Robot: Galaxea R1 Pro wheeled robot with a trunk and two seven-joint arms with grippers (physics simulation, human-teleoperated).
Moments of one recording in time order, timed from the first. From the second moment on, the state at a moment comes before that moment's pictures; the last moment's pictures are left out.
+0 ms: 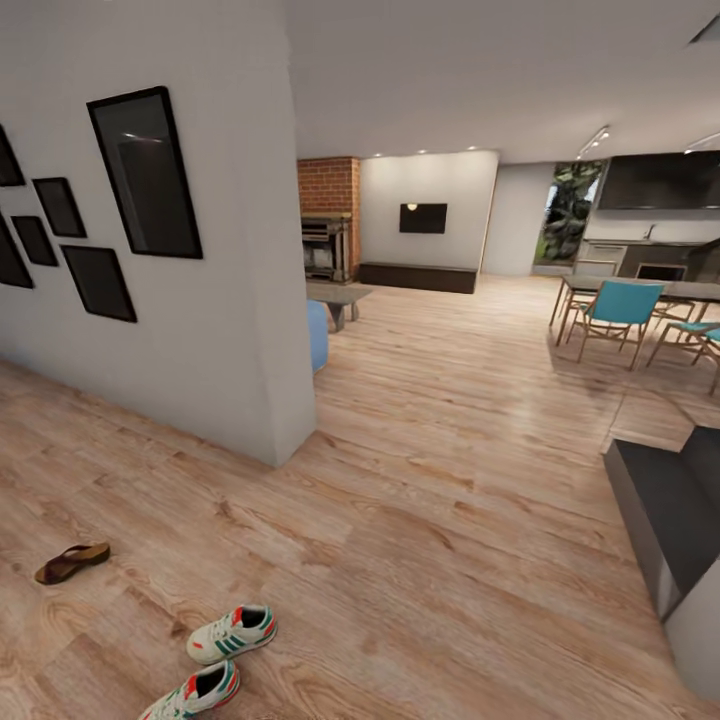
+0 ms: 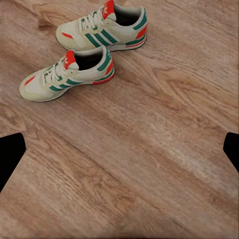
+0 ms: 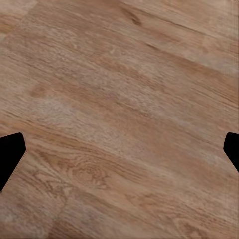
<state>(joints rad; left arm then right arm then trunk) -0.14 0.06 0.06 -0.30 0.12 -0.34 0.00 -0.09 -0.06 -0.01 -0.51 0.00 -0.33 0.00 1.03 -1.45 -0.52</state>
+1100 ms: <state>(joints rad) -0.14 0.06 0.06 -0.30 0.11 -0.34 0.00 -0.09 -0.06 -0.01 -0.51 0.00 -0.33 0.00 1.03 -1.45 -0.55</state>
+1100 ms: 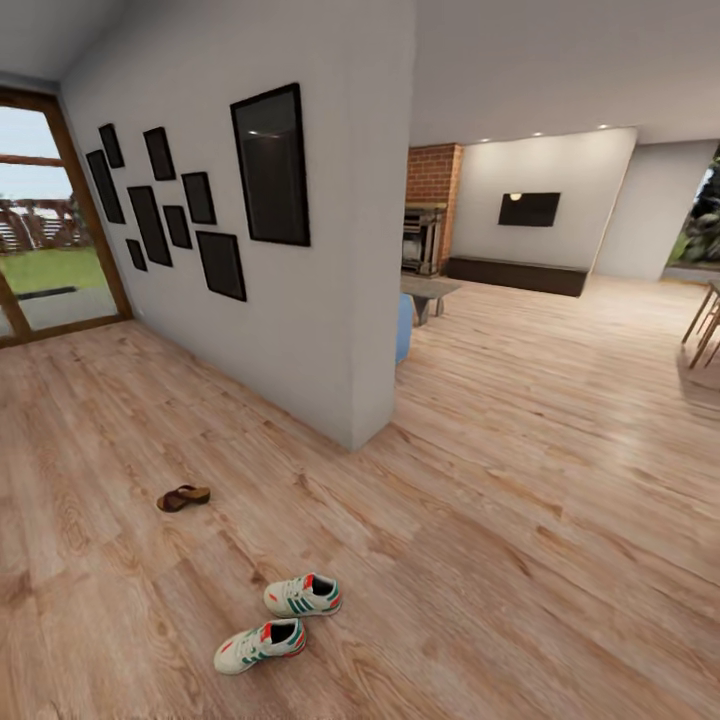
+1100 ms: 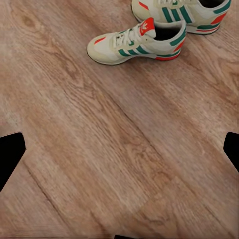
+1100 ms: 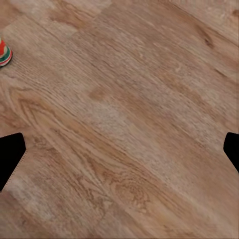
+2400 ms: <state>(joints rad) -0.14 0.06 0.06 -0.30 0.11 -0.34 0.00 -0.09 -0.05 0.00 -0.51 0.01 -0.33 0.00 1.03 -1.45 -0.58</state>
